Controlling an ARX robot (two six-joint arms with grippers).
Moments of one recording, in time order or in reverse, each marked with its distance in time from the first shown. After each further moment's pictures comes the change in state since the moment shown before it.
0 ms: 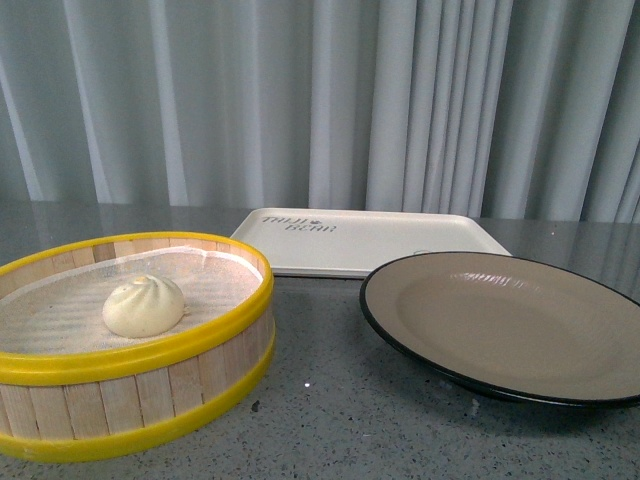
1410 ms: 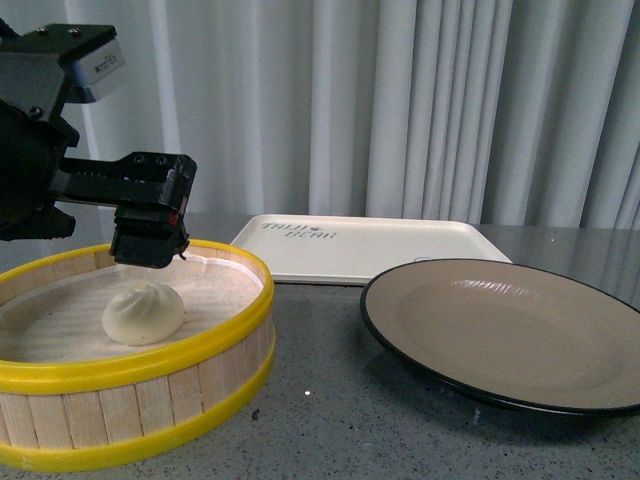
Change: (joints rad) left arm -0.225 0.855 0.776 -0.213 0.023 0.329; right arm 0.000 0.000 0.000 0.000 -0.001 0.000
